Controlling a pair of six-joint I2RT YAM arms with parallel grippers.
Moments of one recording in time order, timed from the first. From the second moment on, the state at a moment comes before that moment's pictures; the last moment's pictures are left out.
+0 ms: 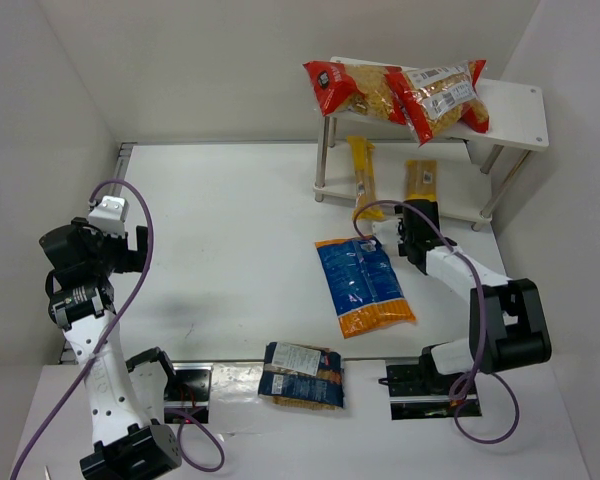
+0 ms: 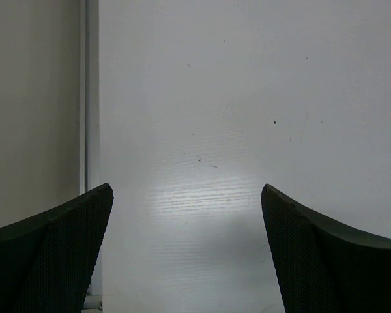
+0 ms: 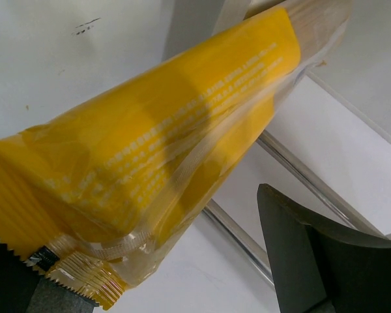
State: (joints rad) left arm 0.50 0.72 0.86 -0.63 0.42 0.38; right arm 0.16 1.37 0.68 -0.02 0.42 -1.63
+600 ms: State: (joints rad) left arm 0.52 0.72 0.86 -0.63 0.42 0.38; right arm 0.16 1.56 0.80 0.08 0.49 -1.56
